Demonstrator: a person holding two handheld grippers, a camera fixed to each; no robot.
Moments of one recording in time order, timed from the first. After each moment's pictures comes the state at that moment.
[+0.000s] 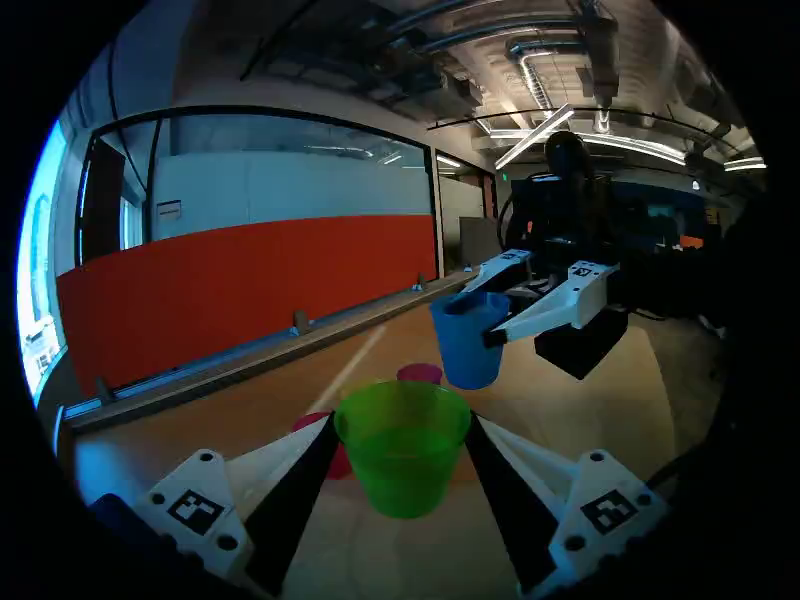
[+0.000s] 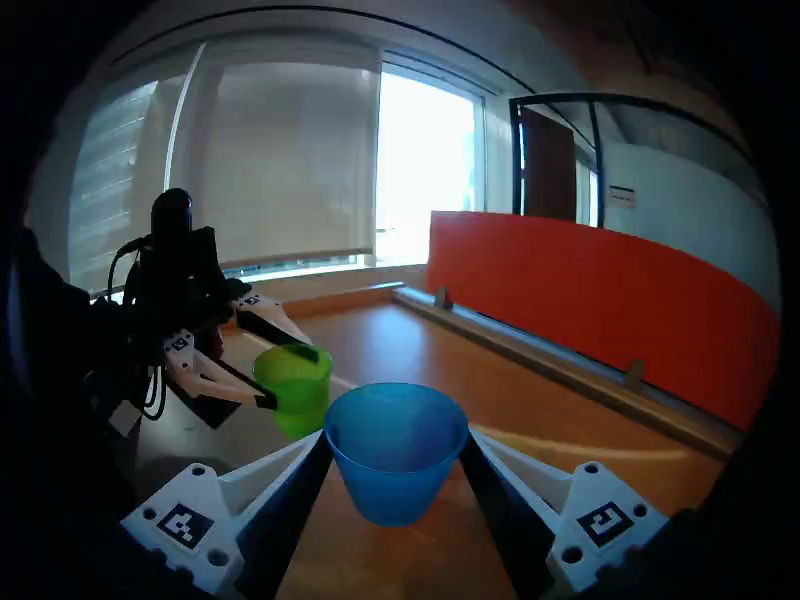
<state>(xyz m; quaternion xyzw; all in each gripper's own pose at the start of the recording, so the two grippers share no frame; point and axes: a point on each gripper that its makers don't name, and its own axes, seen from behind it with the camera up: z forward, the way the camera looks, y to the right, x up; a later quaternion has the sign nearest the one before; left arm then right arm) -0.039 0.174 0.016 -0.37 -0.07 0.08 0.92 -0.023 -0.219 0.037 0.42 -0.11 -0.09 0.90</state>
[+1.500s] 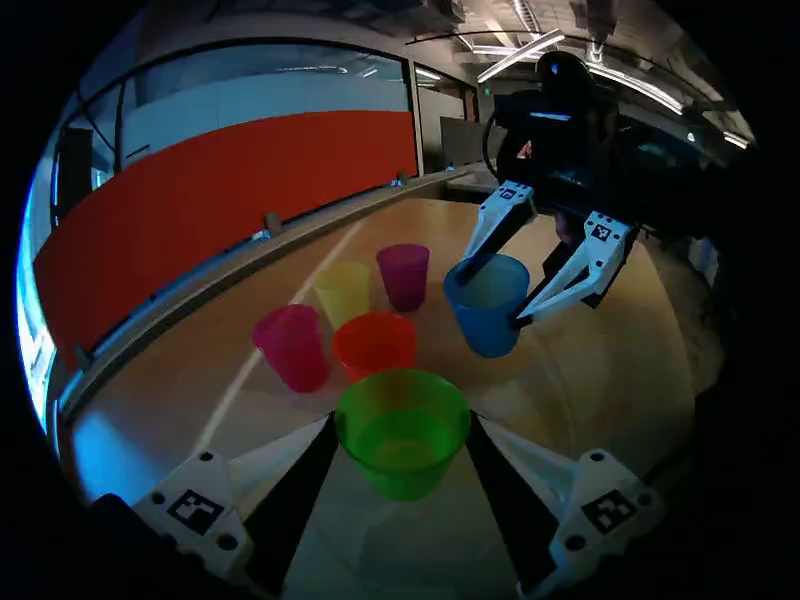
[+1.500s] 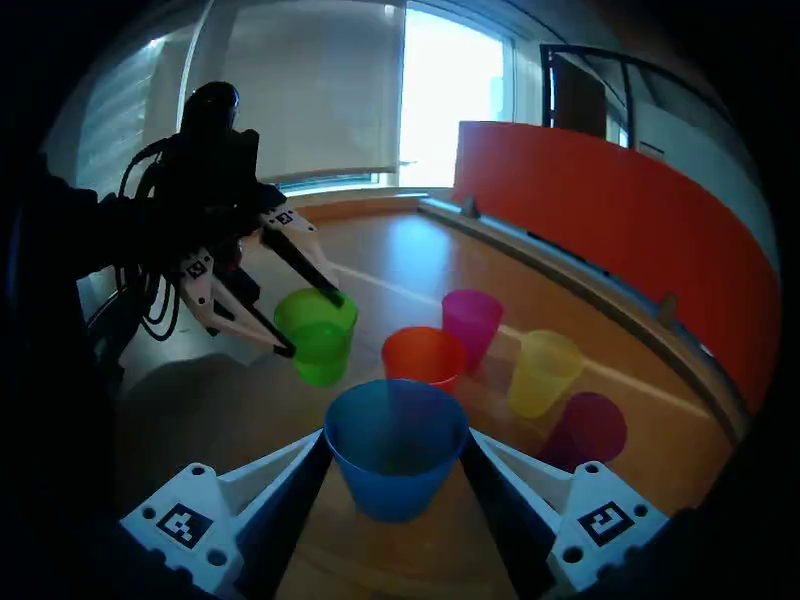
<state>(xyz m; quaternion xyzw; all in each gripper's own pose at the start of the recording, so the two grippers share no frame) -0.154 0.175 0.015 -0.38 -0.22 0.16 0.88 -0.147 -0.206 0.024 0.44 -0.21 -0.16 0.86</state>
